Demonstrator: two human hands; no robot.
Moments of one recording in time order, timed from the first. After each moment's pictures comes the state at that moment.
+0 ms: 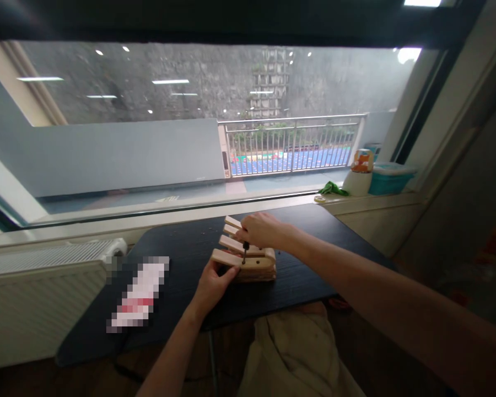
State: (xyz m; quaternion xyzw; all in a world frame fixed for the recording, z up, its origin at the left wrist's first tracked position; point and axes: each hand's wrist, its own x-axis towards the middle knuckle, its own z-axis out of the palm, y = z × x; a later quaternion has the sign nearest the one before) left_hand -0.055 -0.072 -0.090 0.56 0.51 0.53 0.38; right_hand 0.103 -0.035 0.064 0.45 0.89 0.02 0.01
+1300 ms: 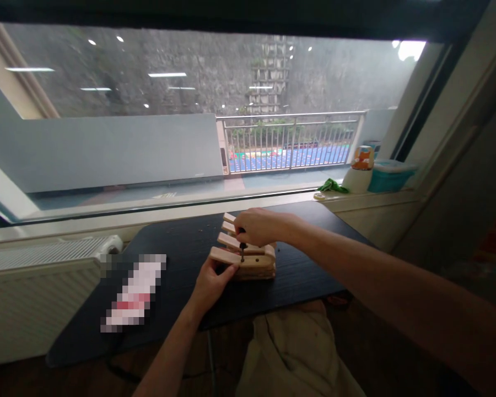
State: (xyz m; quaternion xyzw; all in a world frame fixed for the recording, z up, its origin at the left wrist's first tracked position) left_hand -0.057 -0.071 -0.091 0.56 0.51 0.53 0.37; right_hand 0.100 -0.040 0.081 0.37 0.93 0.00 0.04
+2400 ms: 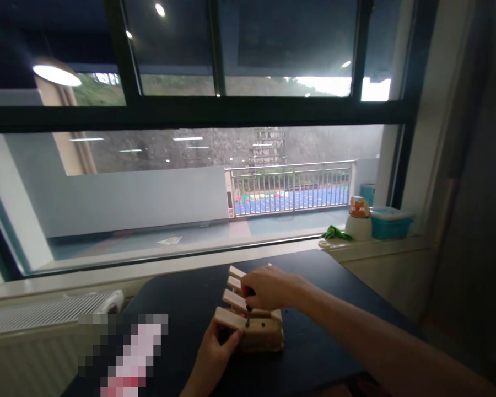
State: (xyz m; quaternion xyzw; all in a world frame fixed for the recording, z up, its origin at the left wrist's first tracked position) left_hand -0.056 -0.072 -0.087 0.57 0.51 0.55 0.33; right_hand 0.112 -0.049 0.085 0.39 0.92 0.02 0.01
